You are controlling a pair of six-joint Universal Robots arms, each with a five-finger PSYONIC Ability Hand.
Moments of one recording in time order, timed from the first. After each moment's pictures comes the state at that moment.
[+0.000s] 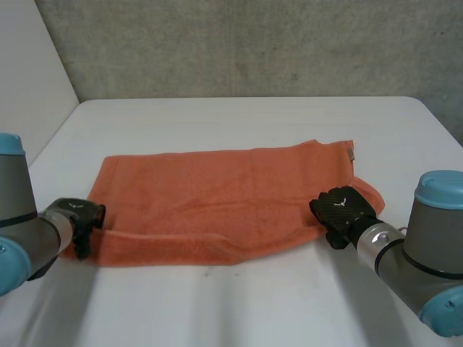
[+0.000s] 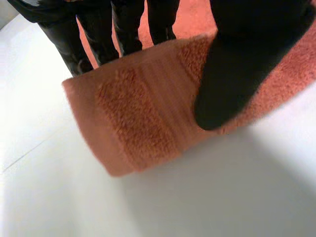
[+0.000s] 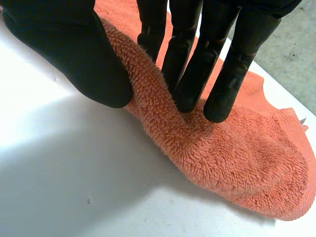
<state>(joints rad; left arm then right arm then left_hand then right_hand) 4.55 -1.98 -1.64 2.94 -1.64 3.61 1.89 -1.12 1.77 -0.21 1.35 2.62 0.85 0.82 0.82 0.81 0.64 0.97 1.19 1.19 1.20 0.99</state>
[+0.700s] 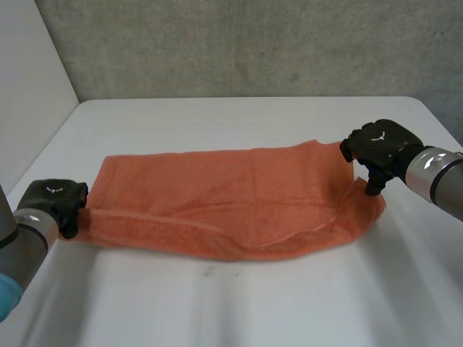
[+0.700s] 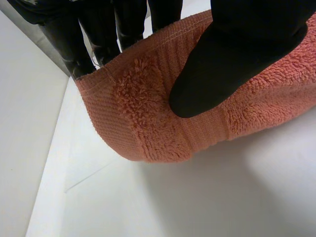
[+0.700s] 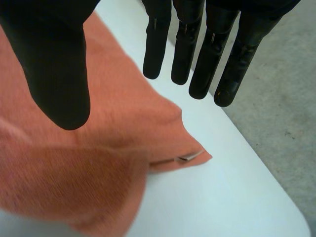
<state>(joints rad) 4.55 -1.77 -1.82 3.16 -1.68 3.53 1.73 -1.20 1.39 0.20 1.21 2.41 1.17 1.22 1.21 1.22 1.02 0.54 0.62 0.61 0.61 0.43</state>
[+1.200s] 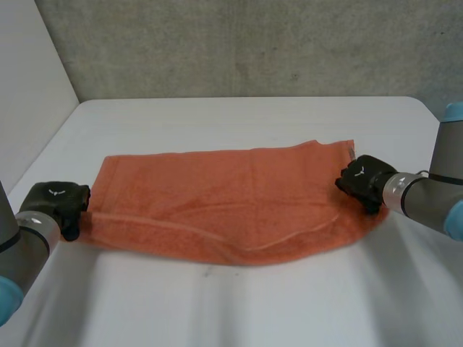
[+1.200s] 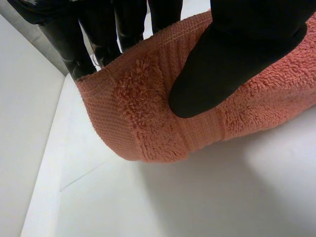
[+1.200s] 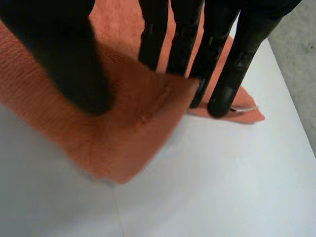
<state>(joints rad) 4.54 -1.77 -1.83 3.17 -1.68 3.53 1.74 -0.88 1.21 0.27 1.27 2.11 1.17 1.22 1.21 1.22 1.02 0.78 0.91 0.91 0.88 0.69</state>
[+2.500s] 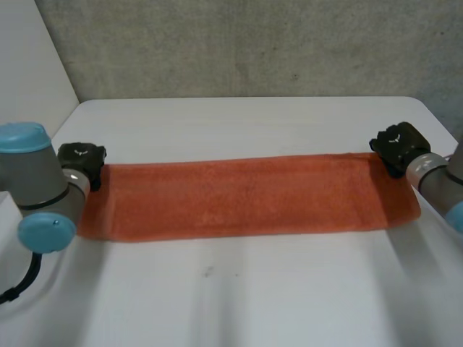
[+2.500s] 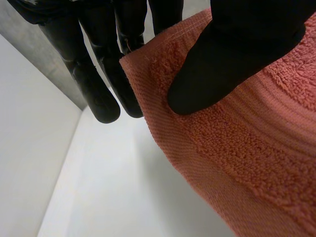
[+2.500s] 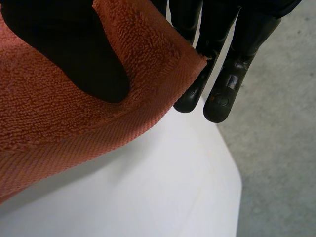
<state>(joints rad) 4.53 -2.24 -1.35 3.34 -1.68 3.54 1.63 -0.81 1.17 -0.11 1.30 2.28 1.20 1.22 1.22 1.22 1.04 0.98 1.18 1.19 1.19 0.99</state>
